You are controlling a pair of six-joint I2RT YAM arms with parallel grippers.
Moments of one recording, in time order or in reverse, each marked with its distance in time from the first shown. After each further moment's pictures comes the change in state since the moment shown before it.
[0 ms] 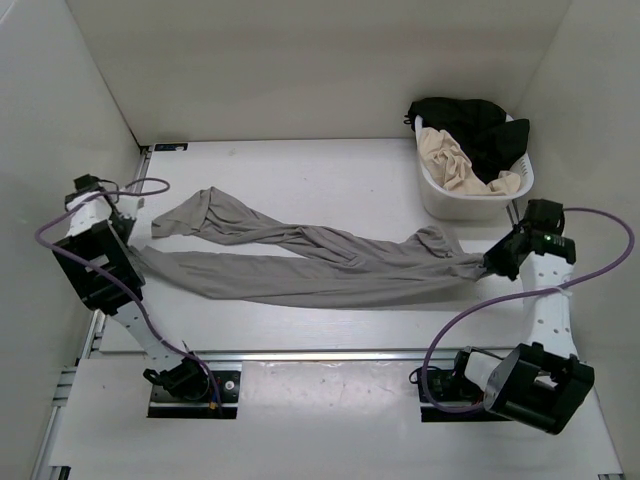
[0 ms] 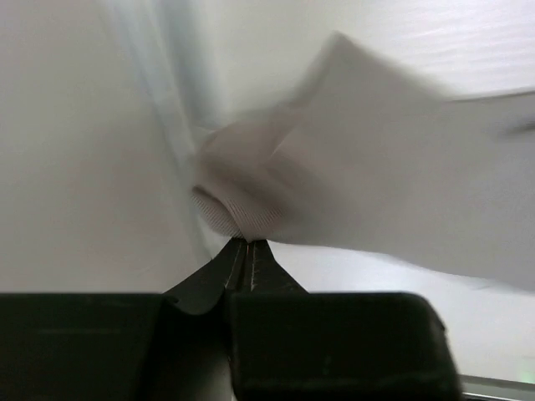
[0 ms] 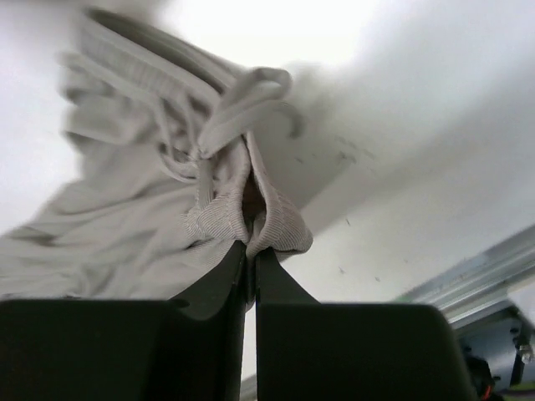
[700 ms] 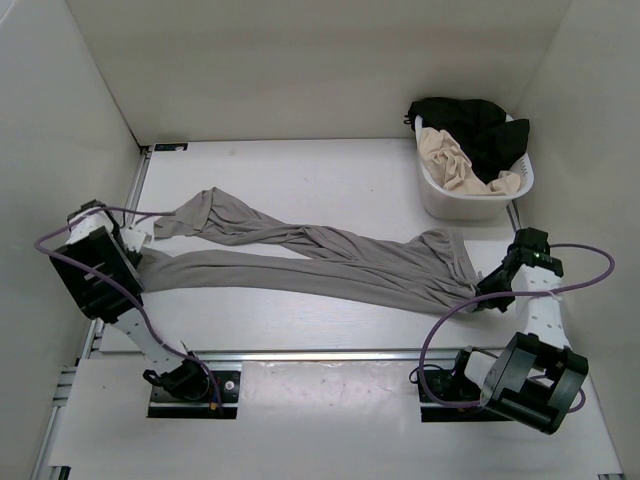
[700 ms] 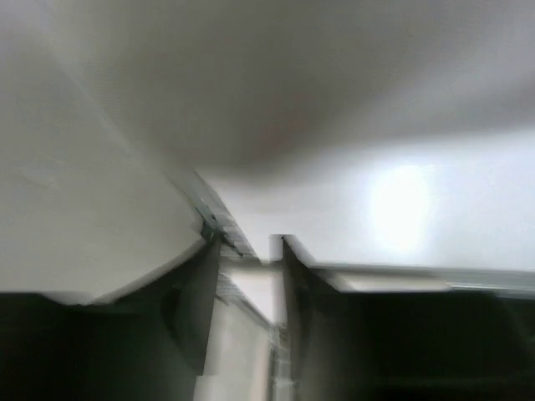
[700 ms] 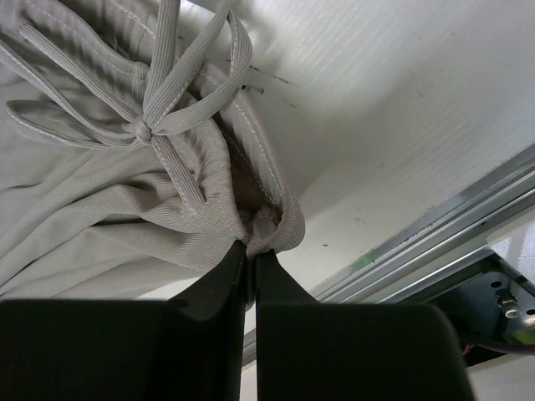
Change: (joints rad) left arm 0.068 -0.059 -0.122 -0.125 -0.170 0.121; right arm -0.053 0.008 -0.172 -0.023 0.020 -0.009
